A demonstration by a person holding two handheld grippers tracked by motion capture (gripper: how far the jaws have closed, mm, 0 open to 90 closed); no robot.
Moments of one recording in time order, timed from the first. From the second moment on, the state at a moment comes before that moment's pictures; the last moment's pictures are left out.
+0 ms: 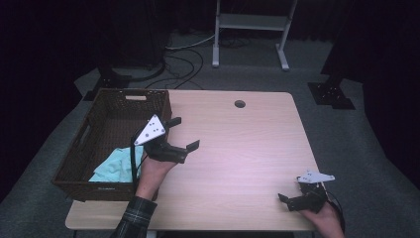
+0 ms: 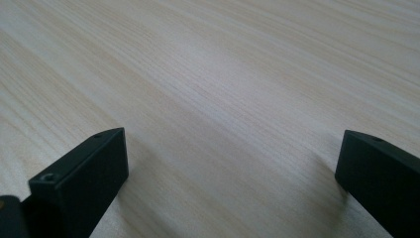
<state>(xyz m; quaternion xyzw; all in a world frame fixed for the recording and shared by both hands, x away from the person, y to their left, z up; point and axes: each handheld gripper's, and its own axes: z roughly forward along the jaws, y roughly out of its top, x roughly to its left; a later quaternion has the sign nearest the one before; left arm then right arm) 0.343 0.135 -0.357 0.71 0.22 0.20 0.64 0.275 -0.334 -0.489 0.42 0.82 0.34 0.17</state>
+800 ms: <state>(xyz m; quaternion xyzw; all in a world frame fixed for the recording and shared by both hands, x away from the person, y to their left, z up) 0.360 0.149 -0.355 0.70 0.22 0.19 0.65 0.277 -0.329 -0.488 0.44 0.81 0.34 0.18</state>
